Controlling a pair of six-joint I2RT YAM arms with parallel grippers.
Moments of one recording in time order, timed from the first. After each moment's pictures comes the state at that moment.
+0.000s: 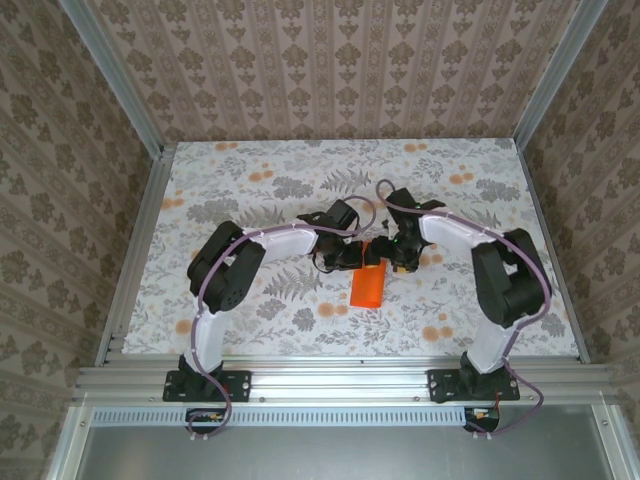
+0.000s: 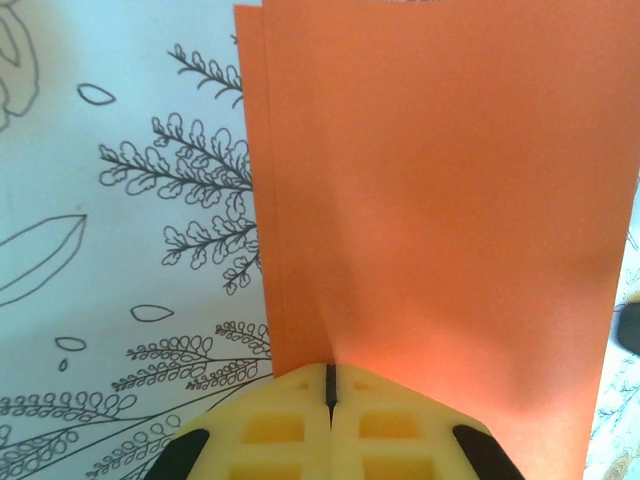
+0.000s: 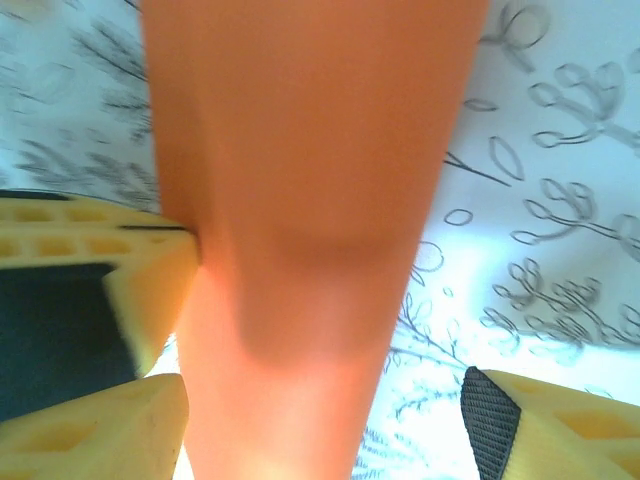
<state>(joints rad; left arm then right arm) -0.82 2.07 1.37 -0.43 0.37 -0.67 0.34 1.73 1.13 -0.77 -0.29 0.46</state>
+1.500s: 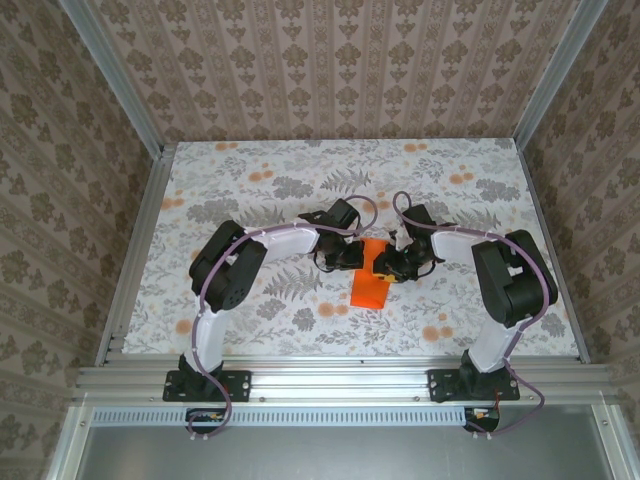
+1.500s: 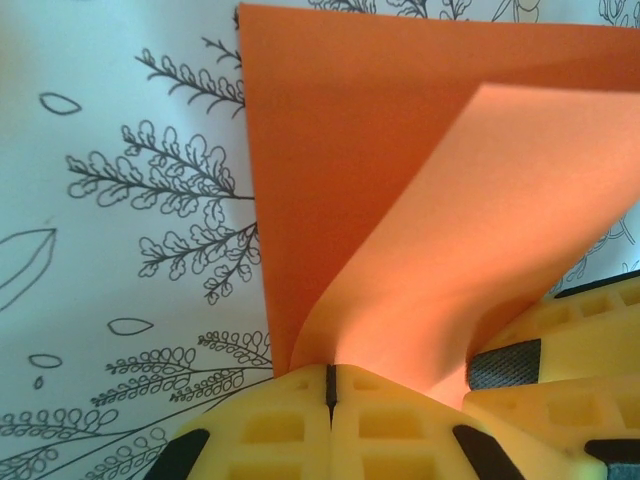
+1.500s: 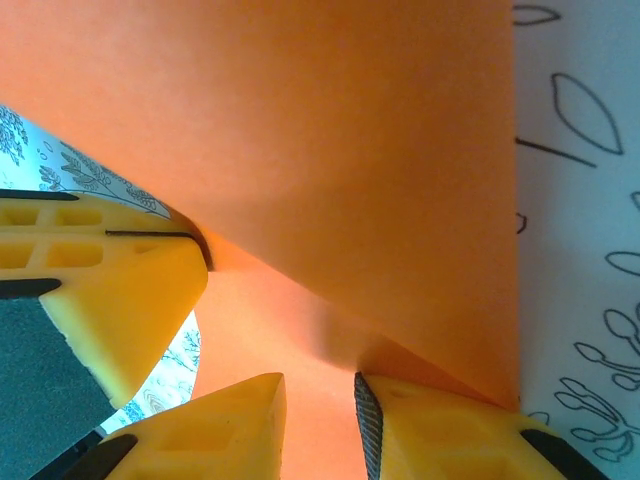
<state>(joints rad) -0.82 2.08 1.39 -0.44 0.38 -0.65 0.27 1.76 0.89 -0.43 -0.57 0.54</state>
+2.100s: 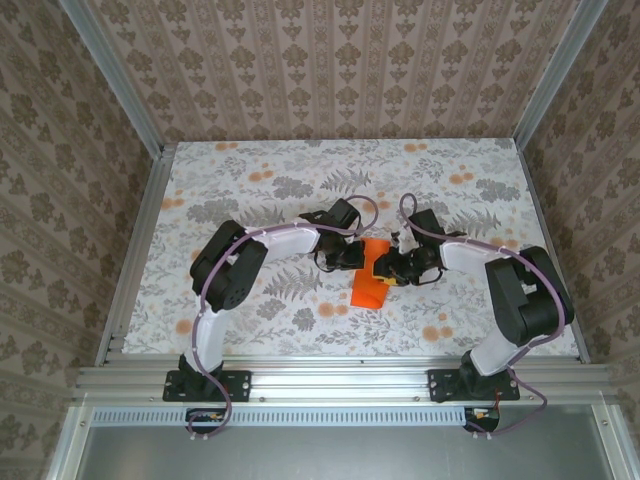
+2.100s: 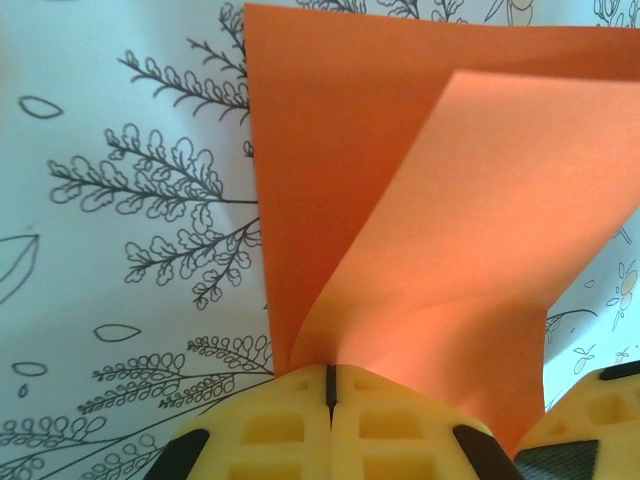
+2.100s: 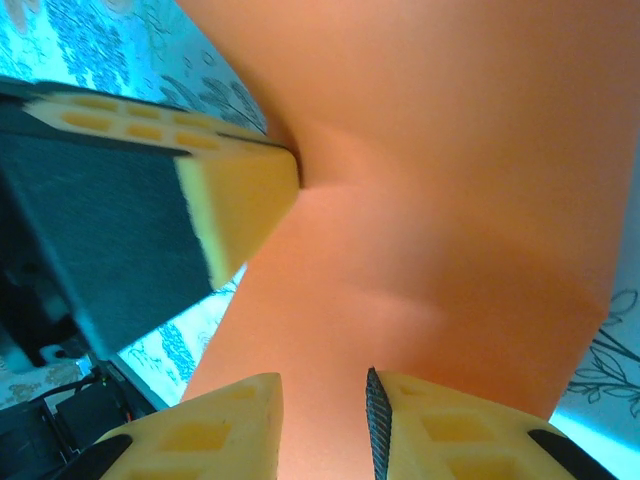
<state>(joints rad) -0.82 2.09 1.40 -0.44 0.39 -0.65 0.27 1.62 0.77 -0.36 -0.66 0.57</state>
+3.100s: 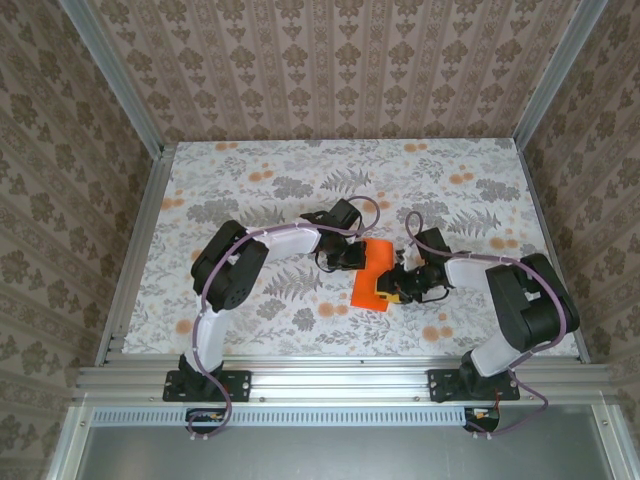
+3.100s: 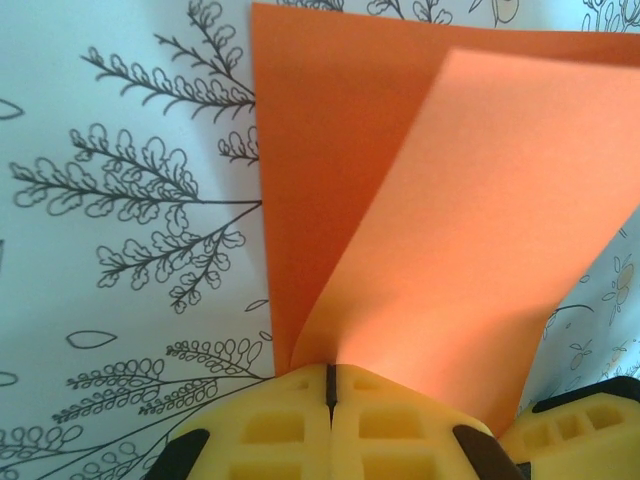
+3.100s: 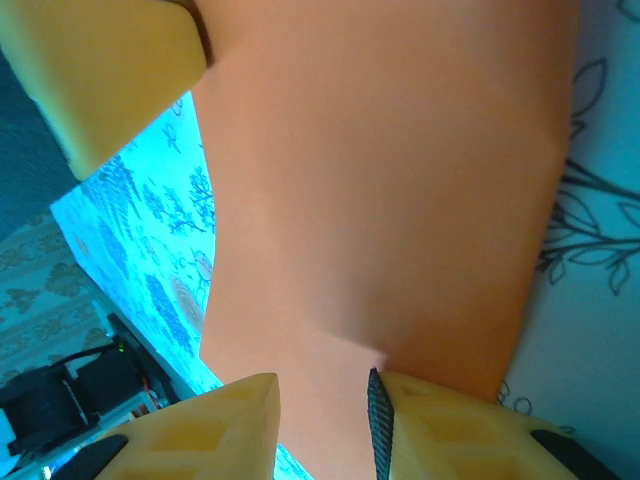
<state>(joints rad) -0.82 2.09 1.40 -0.44 0.39 -0.64 0.26 1.59 0.60 -0.22 -0.76 0.62</state>
